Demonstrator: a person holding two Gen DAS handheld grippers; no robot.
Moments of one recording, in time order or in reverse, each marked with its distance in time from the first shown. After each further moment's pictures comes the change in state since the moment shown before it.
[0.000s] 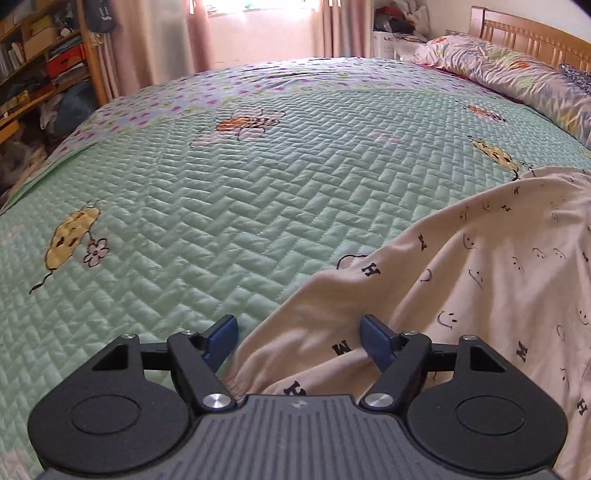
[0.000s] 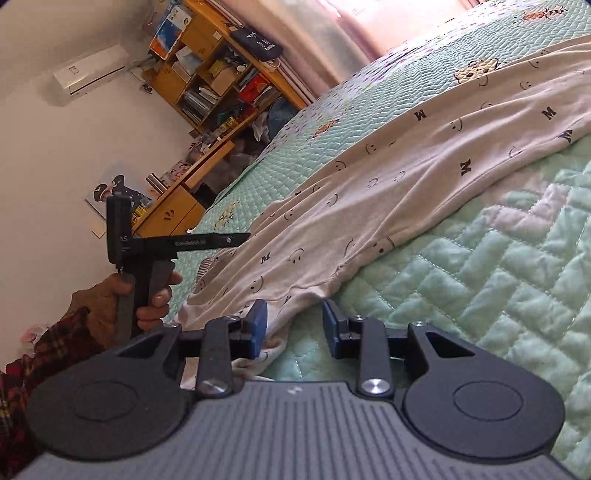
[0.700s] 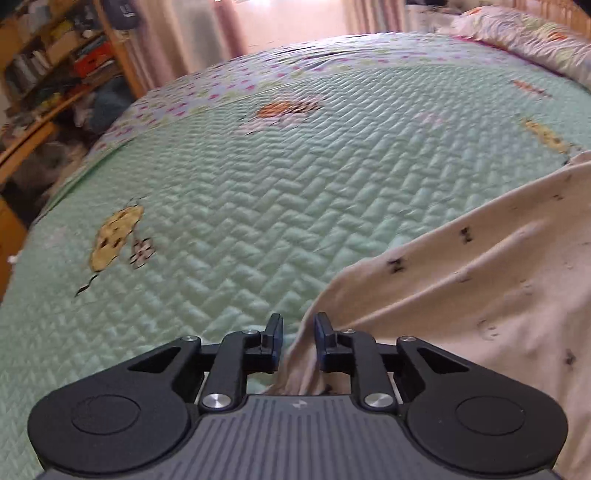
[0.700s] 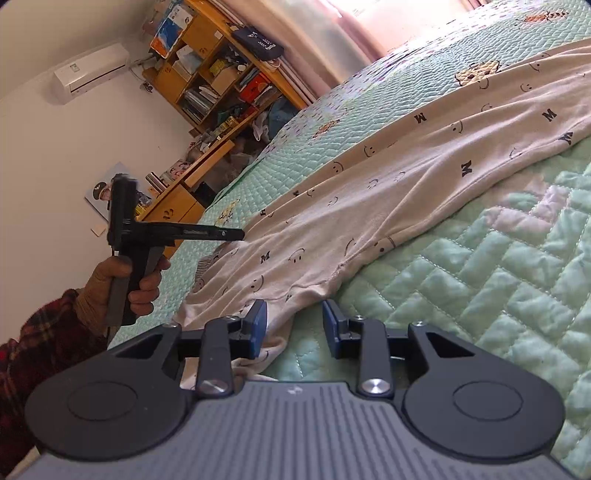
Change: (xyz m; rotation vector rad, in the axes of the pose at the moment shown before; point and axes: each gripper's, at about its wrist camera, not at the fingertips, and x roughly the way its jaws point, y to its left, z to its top) left arm 0.005 -0.002 0.012 0.013 0.079 0.227; right arm -0.003 0.003 -0.001 -0.026 0.005 -0.019
